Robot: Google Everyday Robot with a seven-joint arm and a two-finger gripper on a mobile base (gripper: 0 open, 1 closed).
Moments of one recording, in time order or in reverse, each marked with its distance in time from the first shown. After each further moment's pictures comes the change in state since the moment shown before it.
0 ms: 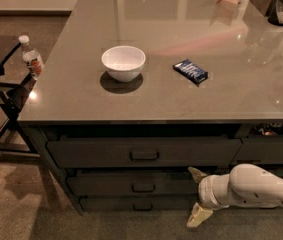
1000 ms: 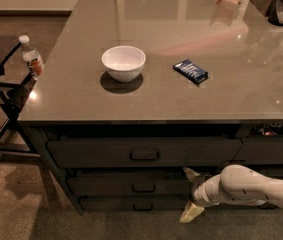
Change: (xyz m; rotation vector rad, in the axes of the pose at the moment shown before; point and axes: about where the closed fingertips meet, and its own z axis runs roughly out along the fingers) arm 0.007 -0.013 0.052 -0.001 -0.040 0.017
